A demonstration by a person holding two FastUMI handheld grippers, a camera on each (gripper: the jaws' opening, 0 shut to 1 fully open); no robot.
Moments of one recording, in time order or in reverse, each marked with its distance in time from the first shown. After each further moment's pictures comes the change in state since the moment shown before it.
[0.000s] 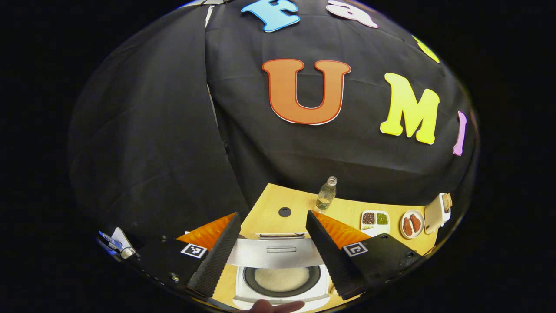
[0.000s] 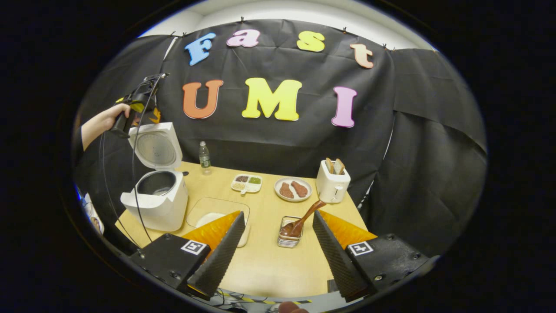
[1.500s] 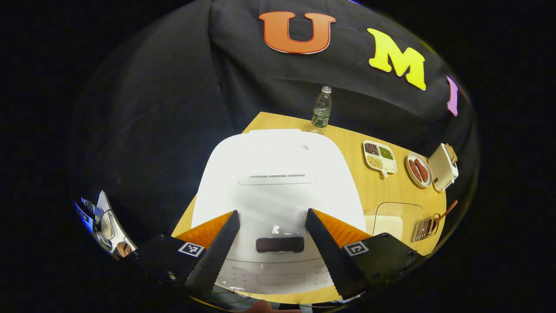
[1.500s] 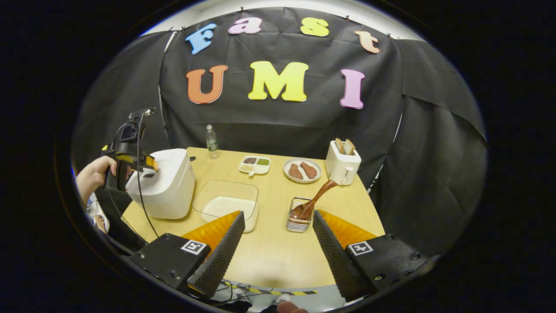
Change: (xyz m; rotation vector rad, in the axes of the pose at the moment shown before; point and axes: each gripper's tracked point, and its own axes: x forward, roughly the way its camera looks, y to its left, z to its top) left arm 0.004 -0.010 -0.232 0.001 0.232 -0.052; right arm 0.007 0.012 -0.035 0.007 0.112 0.051
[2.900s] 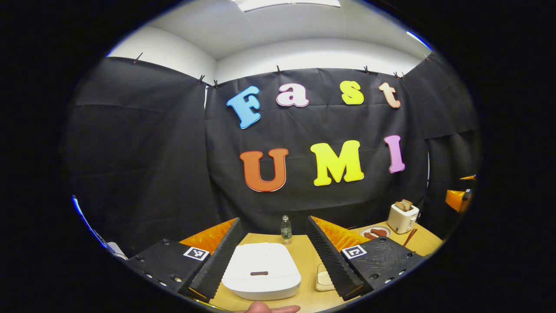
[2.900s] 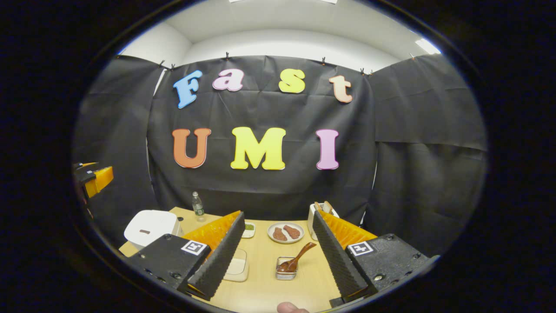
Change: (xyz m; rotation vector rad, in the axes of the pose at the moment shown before) left arm -0.310 -0.074 0.068 0.120 -0.879 -0.114; right arm -0.063 -0.028 0.134 0.069 -0.452 -0.121
